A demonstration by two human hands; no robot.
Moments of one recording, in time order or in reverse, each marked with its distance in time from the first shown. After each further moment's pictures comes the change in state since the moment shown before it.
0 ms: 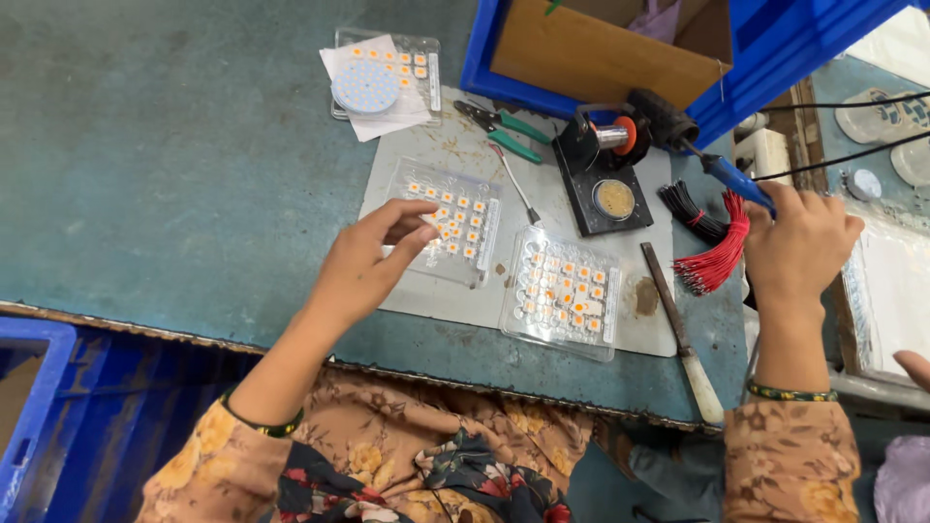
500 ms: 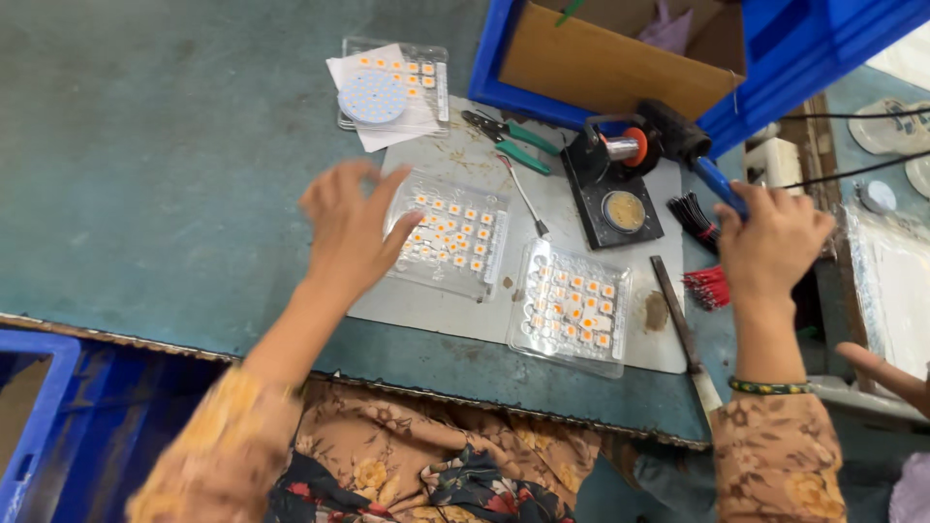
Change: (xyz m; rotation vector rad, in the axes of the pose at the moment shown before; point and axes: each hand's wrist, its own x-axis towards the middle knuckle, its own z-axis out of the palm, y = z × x) left_hand 0.043 -0.060 -0.009 0.776 0.359 0.422; right_hand 0.014 -0.032 0.021 0.048 0.046 -0.026
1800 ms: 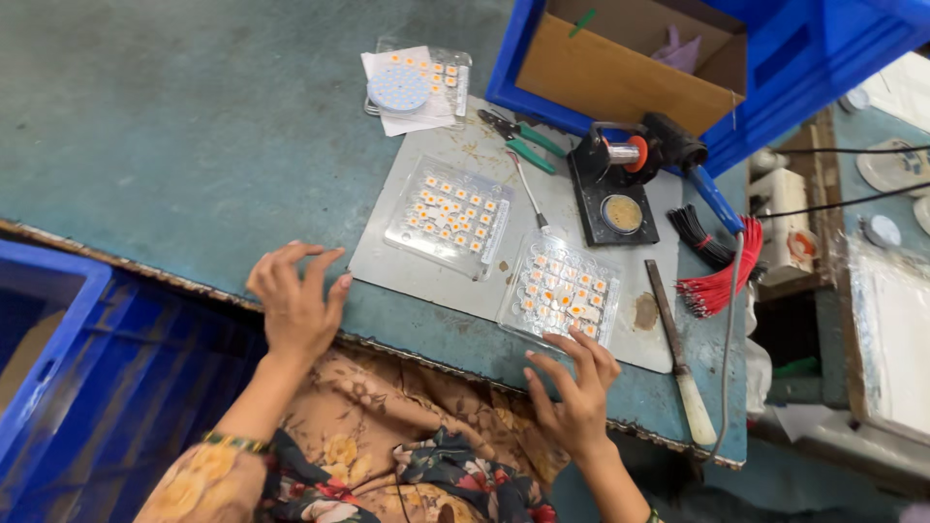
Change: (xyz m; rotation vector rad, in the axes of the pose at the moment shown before) left_hand -0.142 0.020 -0.036 0.138 0.155 -0.209; right_hand -0.150 -0.191 -0.113 0.798 -0.055 -0.094
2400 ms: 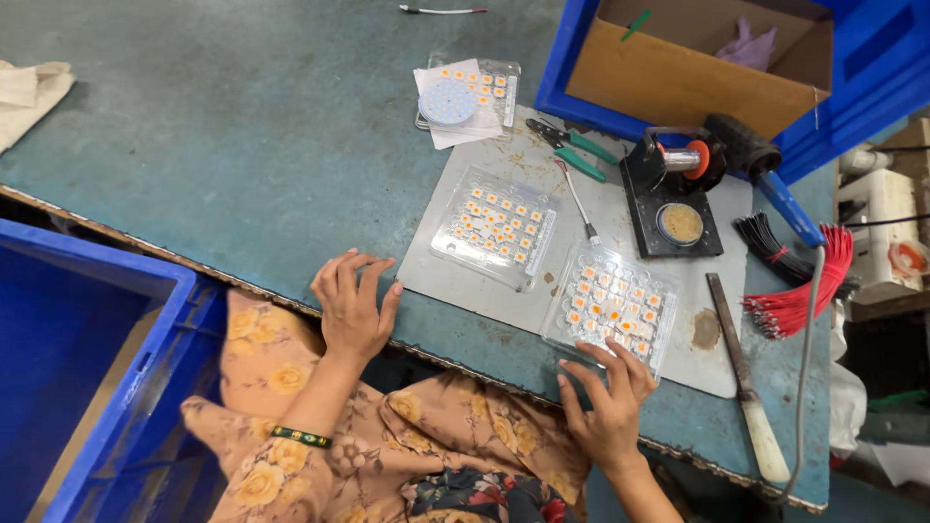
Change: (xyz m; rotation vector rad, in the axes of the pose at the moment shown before) left_hand 0.005 0.000 0.010 0.062 0.056 0.043; right_hand -0.003 0.006 0.028 0.024 0.049 0.060
